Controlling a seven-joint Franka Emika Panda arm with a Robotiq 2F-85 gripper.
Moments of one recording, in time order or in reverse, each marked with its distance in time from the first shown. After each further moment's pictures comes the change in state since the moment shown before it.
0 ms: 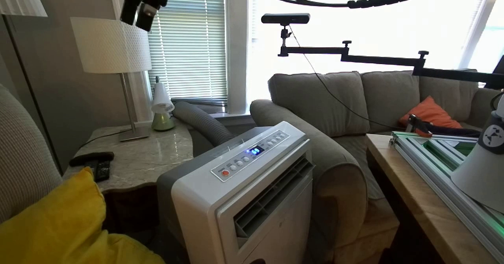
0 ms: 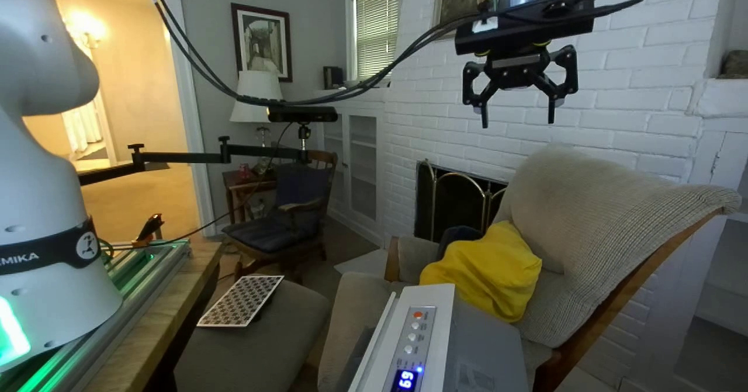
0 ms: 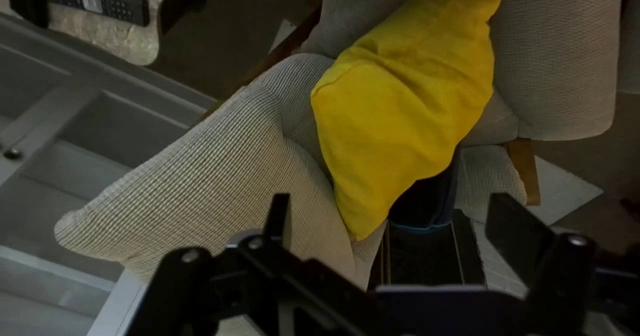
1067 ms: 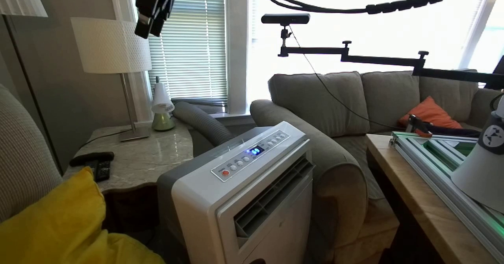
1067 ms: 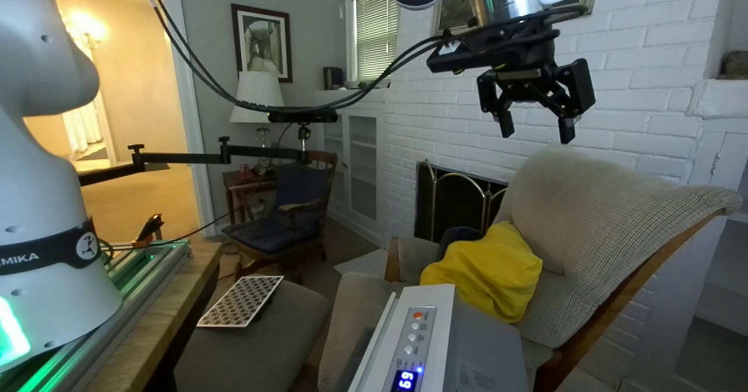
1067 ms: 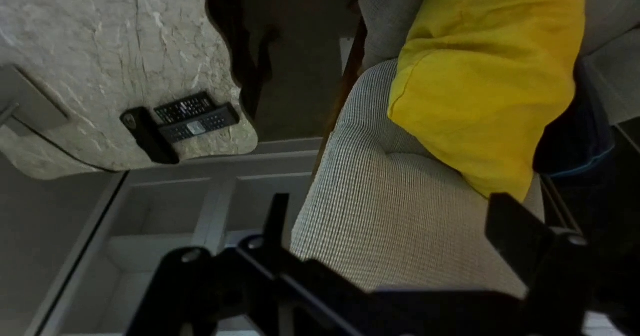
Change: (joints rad) arm 0.004 -0.008 -0.025 -0.099 -0.087 0.214 0.619
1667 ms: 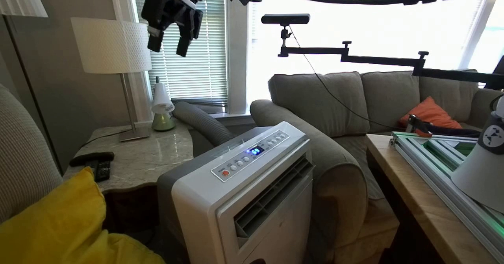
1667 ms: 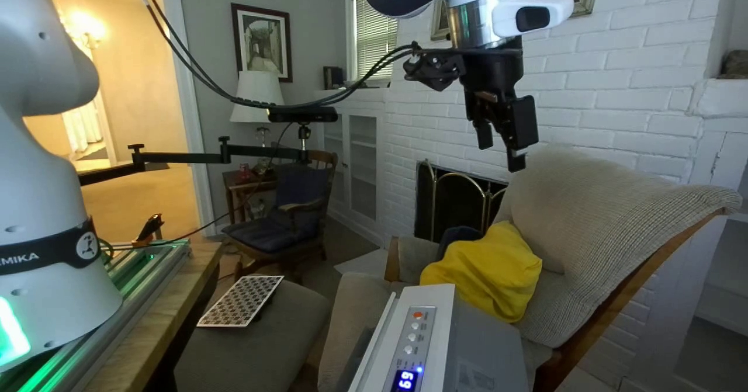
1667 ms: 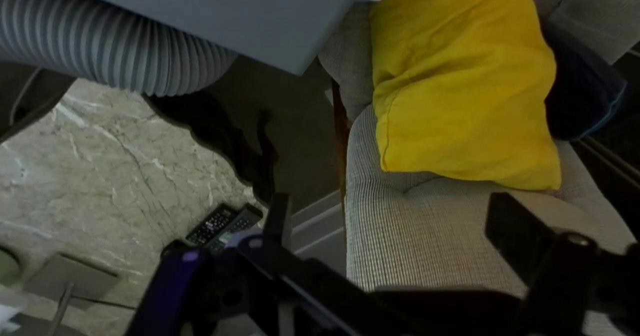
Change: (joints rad) arm 0.001 -0.046 0.003 -0.093 0.005 -0.076 0.403
